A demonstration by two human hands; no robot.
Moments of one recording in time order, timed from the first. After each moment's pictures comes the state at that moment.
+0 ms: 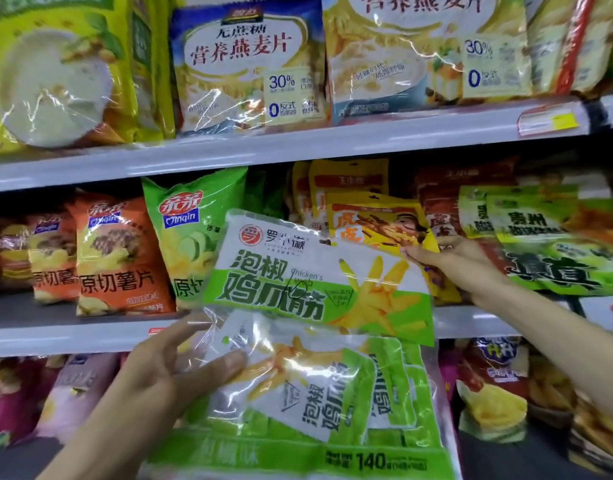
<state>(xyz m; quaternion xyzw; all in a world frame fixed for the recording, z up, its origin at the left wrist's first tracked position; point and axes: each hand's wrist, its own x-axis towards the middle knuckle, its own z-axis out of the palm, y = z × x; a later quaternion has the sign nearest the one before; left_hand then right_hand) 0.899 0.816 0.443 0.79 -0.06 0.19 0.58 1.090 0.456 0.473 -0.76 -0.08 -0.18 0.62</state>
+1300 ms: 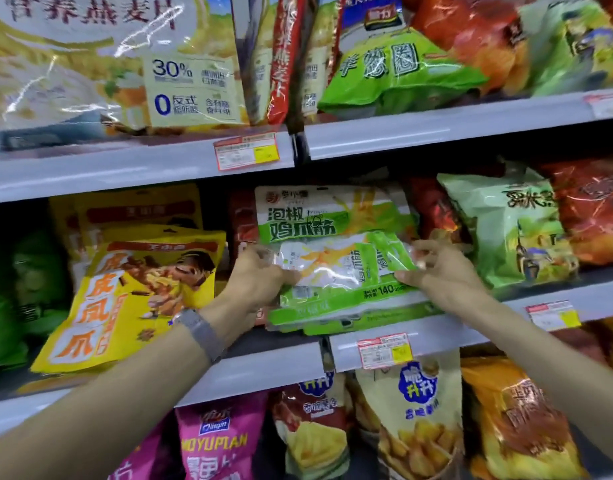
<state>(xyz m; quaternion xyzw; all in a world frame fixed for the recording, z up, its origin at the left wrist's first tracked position) 1.128 0.404 0.502 0.78 -0.08 0.11 0.61 1.108 0.120 0.458 -0.84 0.03 -0.31 0.45</state>
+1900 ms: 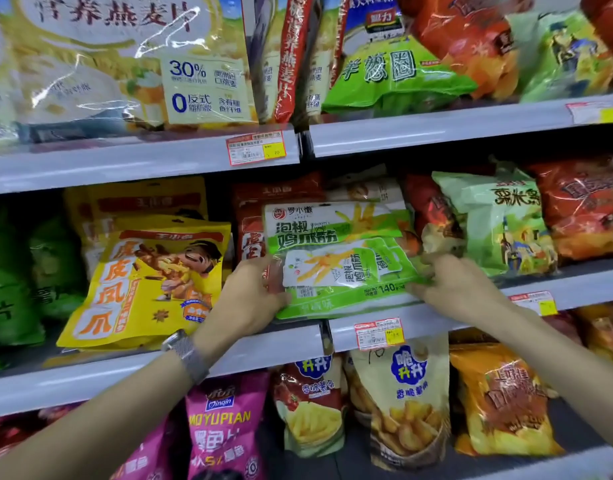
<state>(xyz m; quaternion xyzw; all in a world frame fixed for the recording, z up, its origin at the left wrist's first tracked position) 1.088 0.431 0.480 0.91 -0.15 0.20 0.32 1.060 0.119 0.455 -0.93 0.05 -0.25 0.25</state>
